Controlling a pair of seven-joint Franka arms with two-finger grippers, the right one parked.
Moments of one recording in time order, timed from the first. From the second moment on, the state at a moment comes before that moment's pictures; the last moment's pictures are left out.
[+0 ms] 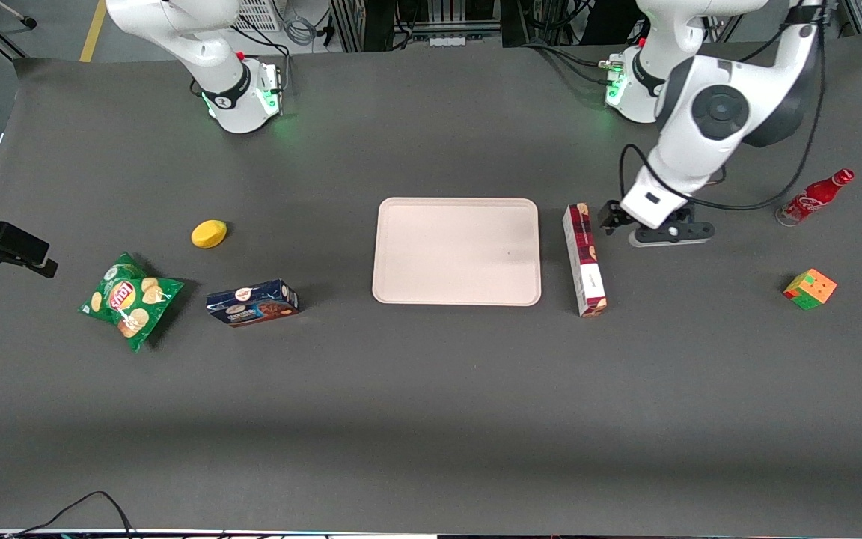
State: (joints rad) arm -0.03 -0.12 -0.33 -2.39 -0.02 2.27 -0.40
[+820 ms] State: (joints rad) arm -0.03 0.05 -0.41 -2.48 -0.02 2.59 -0.50
